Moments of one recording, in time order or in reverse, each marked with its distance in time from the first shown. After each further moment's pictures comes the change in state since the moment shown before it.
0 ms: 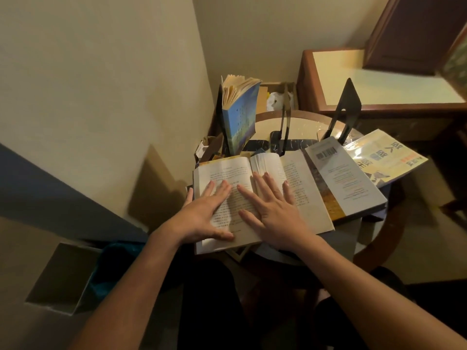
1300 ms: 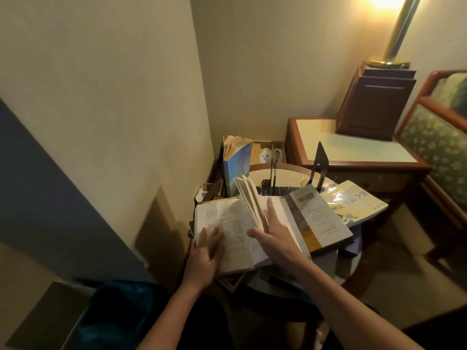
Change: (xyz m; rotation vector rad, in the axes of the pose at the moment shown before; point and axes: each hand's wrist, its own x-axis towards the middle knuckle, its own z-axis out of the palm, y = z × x) left_hand -0.035 0.032 0.055 -0.537 0.476 -0.226; right_hand -0.029 -0.021 -0.057 0.805 0.139 0.186
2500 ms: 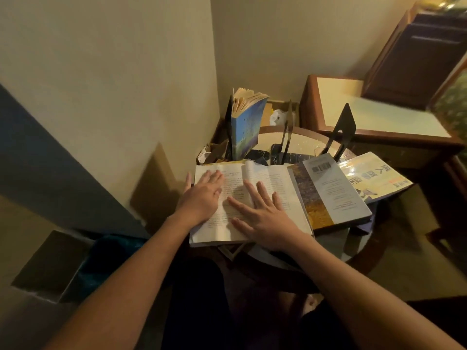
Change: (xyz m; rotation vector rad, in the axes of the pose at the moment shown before) left_hand 0.076 0.010 -0.025 0.672 -0.076 0.174; right_hand 0.028 0.042 0.029 -0.883 -0.325 -0.260
